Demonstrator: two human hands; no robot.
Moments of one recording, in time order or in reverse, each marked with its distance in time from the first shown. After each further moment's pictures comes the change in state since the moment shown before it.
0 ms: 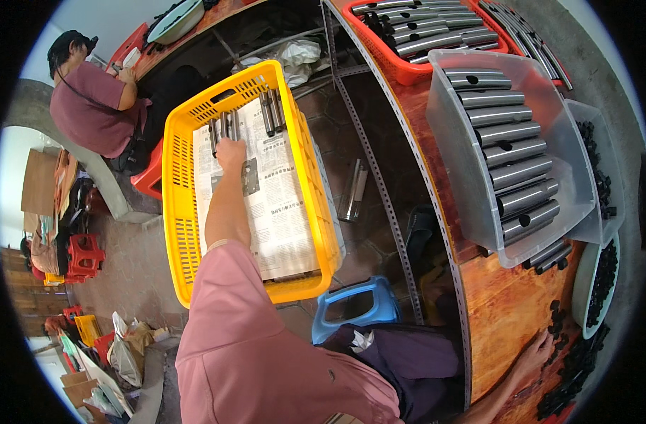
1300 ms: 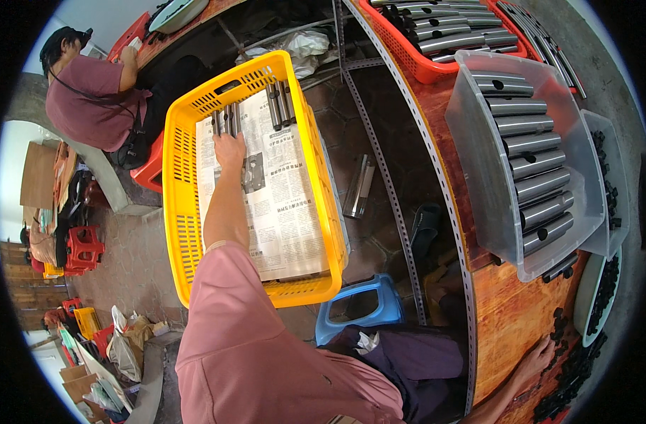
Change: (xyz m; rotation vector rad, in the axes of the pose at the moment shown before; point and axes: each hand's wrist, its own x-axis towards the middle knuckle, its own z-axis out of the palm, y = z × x) left_hand 0.010 -0.026 0.014 0.125 0.115 0.184; right_hand -0.002 0.001 0.001 -0.127 0.077 -0.073
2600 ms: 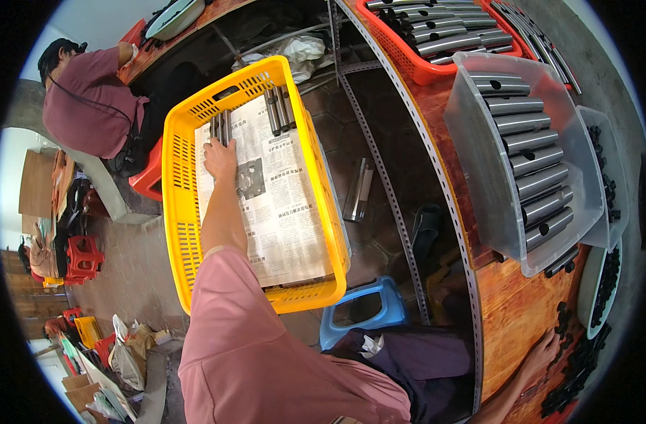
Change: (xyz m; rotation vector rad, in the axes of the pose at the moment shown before) left_hand -0.001 -0.010 -0.017 0.109 0.077 -0.025; right_hand 0.006 -0.007 -0.006 -0.019 -0.026 0.002
